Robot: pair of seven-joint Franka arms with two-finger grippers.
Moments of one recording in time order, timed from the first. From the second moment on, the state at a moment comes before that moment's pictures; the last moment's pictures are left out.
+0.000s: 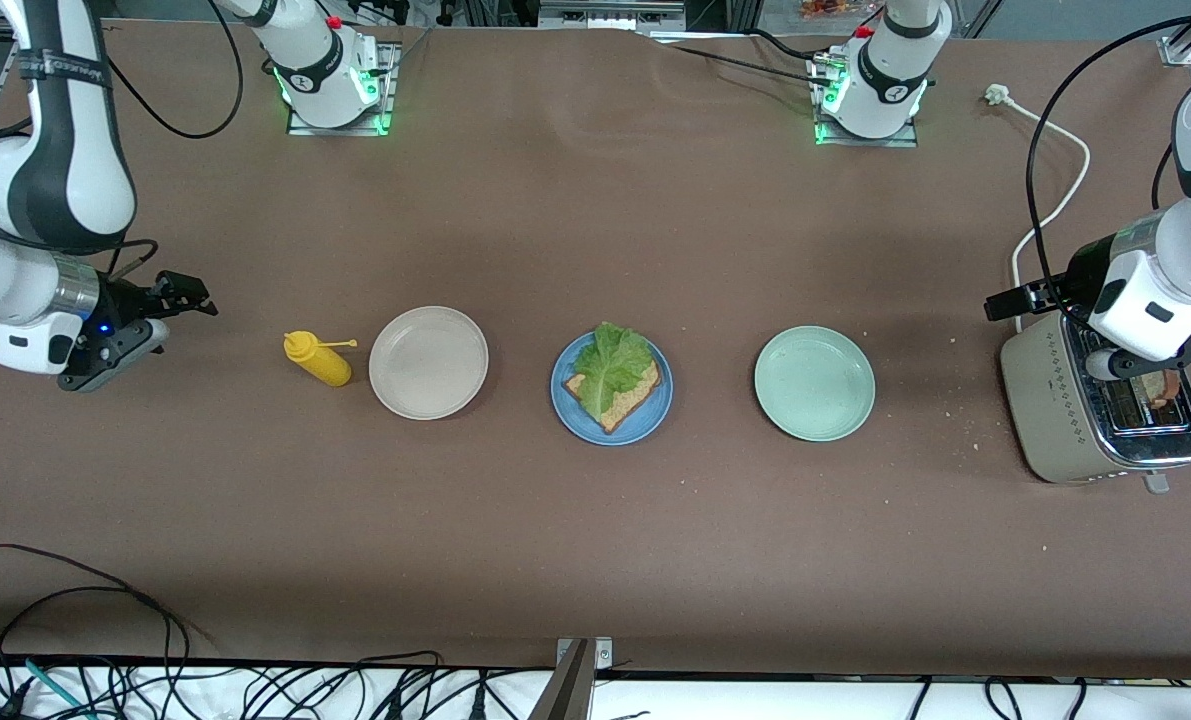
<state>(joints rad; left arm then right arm) 0.27 0.23 -0.33 -1.51 0.04 1.51 -0.33 0.32 0.24 -0.47 -1.89 0.24 1.94 -0.88</state>
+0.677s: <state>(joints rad) 0.27 0.23 -0.33 -1.51 0.04 1.51 -0.31 0.08 0.40 -0.42 -1.94 0.74 1.95 -1.82</state>
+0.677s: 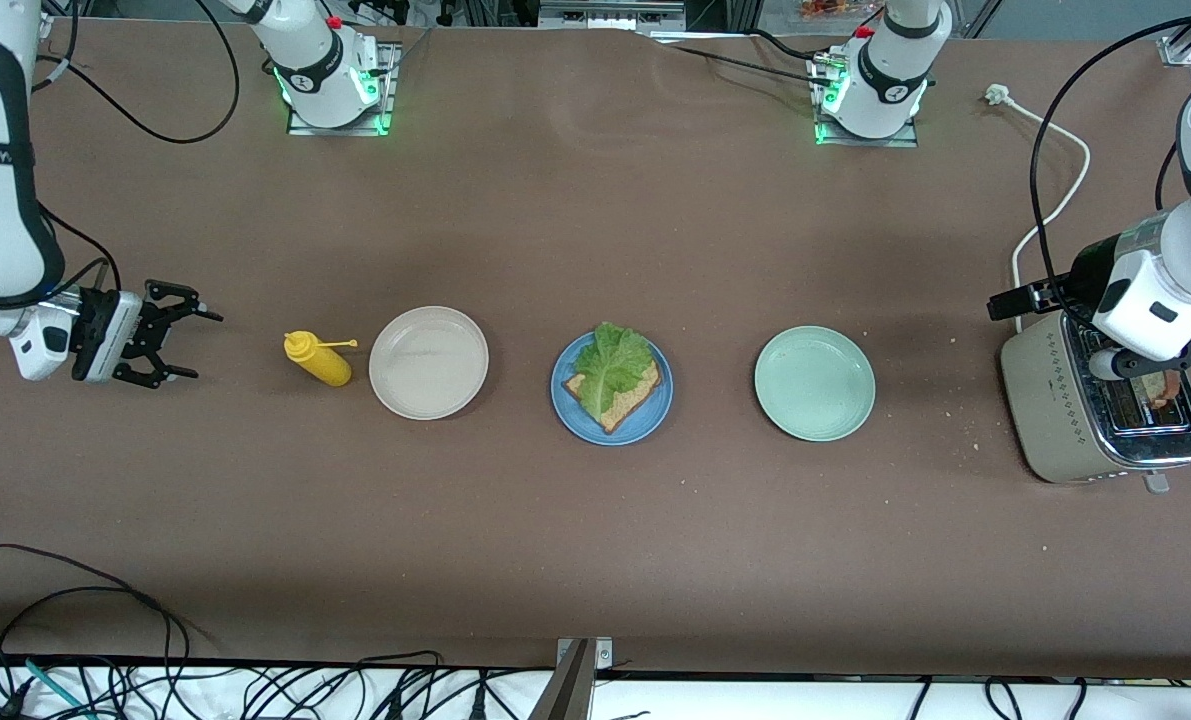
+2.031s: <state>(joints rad) 0.27 0.23 -0.33 -1.51 0.04 1.51 -0.31 -0.07 0.65 -0.40 -1.94 1.20 1.48 -2.60</state>
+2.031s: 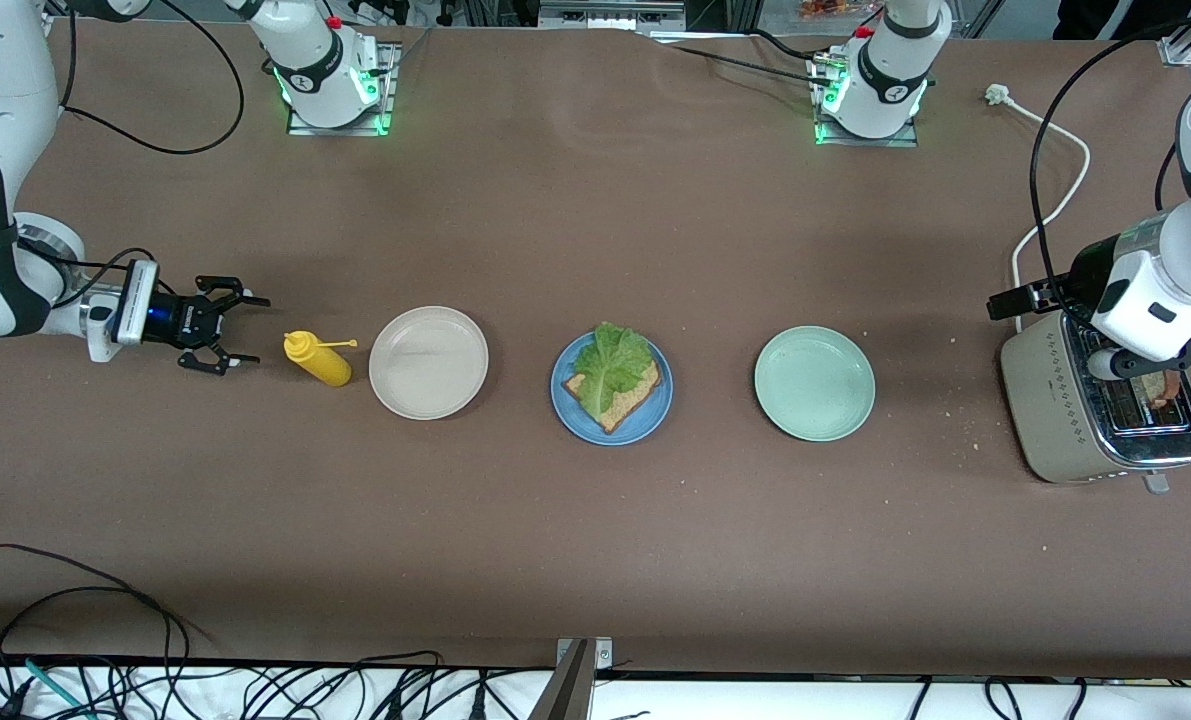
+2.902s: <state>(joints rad) 0.27 0.23 -0.33 -1.51 0.04 1.50 -0.31 -0.09 0.71 -0.37 -1.94 1.29 1.40 -2.71</state>
